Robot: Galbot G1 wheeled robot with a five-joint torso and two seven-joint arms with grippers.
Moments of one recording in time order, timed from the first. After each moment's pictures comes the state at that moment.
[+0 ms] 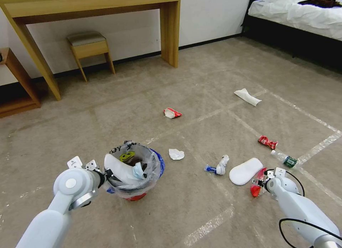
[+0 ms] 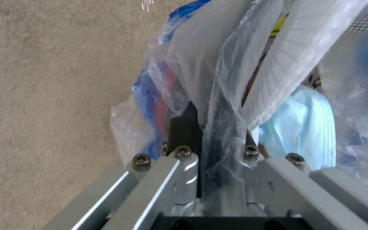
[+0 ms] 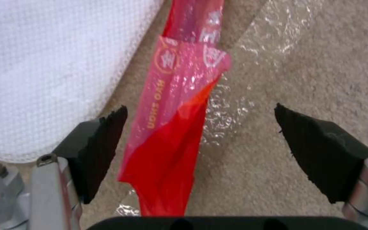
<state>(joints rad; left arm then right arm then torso) 1.16 -1.04 -0.45 -2.01 -1.69 0.62 -1.17 -0.76 0.99 0.20 0.82 0.94 -0.51 0.25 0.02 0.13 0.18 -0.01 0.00</state>
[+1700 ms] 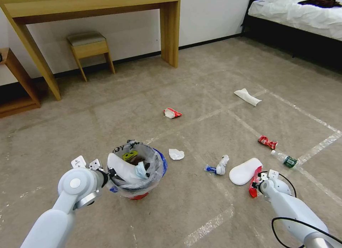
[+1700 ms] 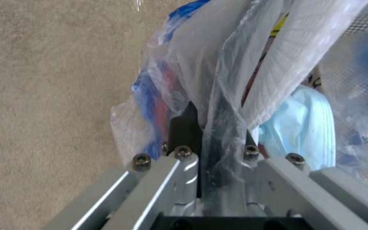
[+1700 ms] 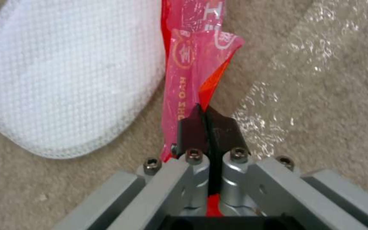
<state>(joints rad) 1.15 -1.06 -0.43 -2.03 -1.67 0.62 -1.17 -0.72 1.04 0.18 0.76 0.93 -0.48 0.23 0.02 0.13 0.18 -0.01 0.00</state>
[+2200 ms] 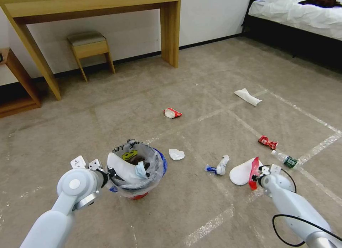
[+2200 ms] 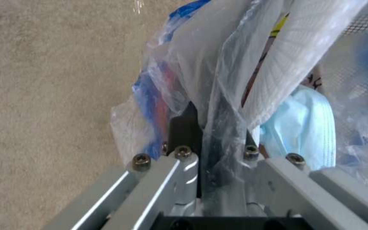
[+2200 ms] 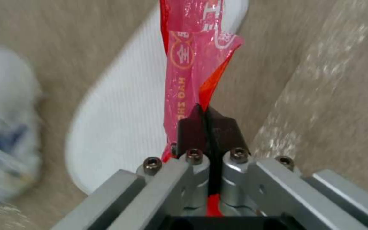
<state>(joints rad) 1.16 -1.05 -0.44 -2.05 -1.67 0.62 -1.18 -0.80 0.98 0.31 0.95 1.03 -0.47 0.25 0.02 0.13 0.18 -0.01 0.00</state>
